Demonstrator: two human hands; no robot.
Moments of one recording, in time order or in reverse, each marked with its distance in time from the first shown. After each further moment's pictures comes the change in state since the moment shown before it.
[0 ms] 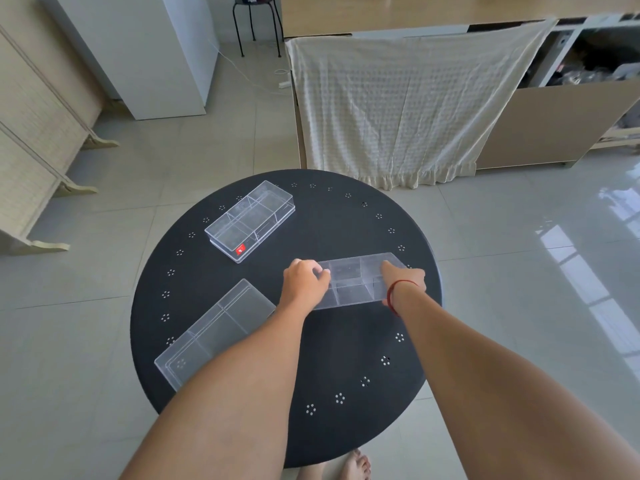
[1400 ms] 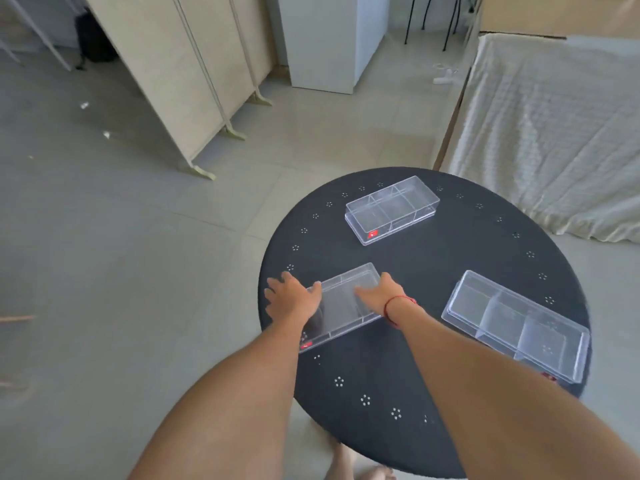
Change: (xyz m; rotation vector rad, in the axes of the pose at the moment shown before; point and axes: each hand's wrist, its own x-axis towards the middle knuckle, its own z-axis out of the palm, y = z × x) left_hand -0.060 -0.158 -0.119 0.050 0.258 -0.717; right_hand -0.110 0.050 0.169 -1.076 -0.602 -0.495
